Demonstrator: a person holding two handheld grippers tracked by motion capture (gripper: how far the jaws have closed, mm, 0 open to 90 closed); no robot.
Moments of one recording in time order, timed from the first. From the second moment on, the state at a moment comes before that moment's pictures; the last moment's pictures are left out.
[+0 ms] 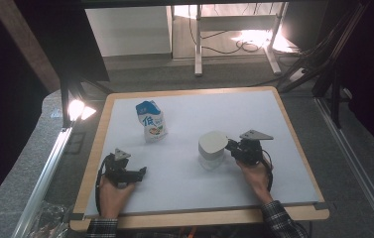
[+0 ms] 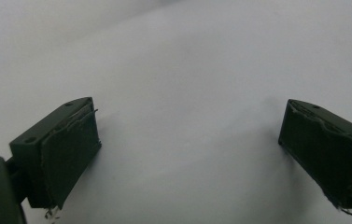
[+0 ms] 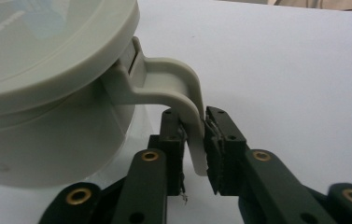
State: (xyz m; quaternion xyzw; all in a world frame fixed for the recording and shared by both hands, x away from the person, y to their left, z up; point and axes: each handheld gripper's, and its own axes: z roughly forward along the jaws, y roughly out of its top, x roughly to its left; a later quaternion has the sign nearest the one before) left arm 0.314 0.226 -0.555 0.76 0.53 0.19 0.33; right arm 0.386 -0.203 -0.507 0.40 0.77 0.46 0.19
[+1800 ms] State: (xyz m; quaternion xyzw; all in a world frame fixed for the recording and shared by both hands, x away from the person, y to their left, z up) left arm 0.314 0.225 -0.555 0.76 0.53 0.19 0.33; right arm 0.400 -0.193 -0.430 0.28 0.84 0.45 0.13
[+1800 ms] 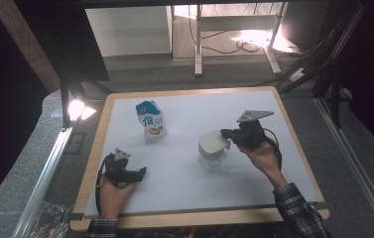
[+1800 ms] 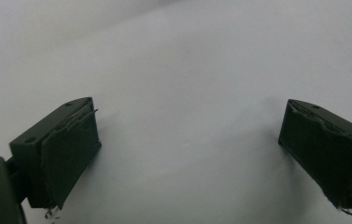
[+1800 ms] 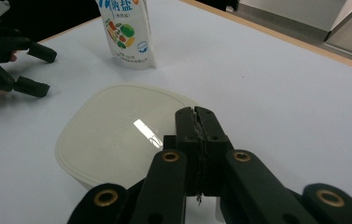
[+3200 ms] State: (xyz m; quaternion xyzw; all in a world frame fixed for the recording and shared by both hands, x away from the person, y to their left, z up) left arm 0.314 0.226 -0.555 0.76 0.53 0.19 0.33; right arm 0.403 -0.207 -0.440 0.30 0.81 0.48 0.13
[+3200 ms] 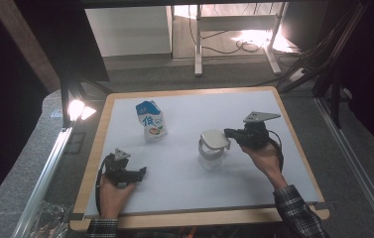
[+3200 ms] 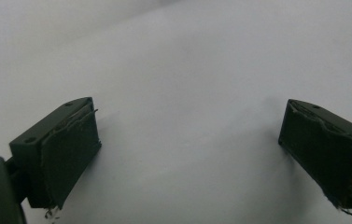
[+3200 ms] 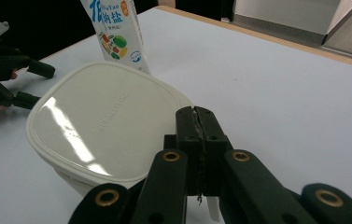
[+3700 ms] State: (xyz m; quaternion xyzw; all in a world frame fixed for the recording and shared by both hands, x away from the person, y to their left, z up) left arm 0.314 0.226 -0.555 0.76 0.53 0.19 0.33; right arm 0.407 -0.216 -0.462 0.33 0.81 0.47 0.12
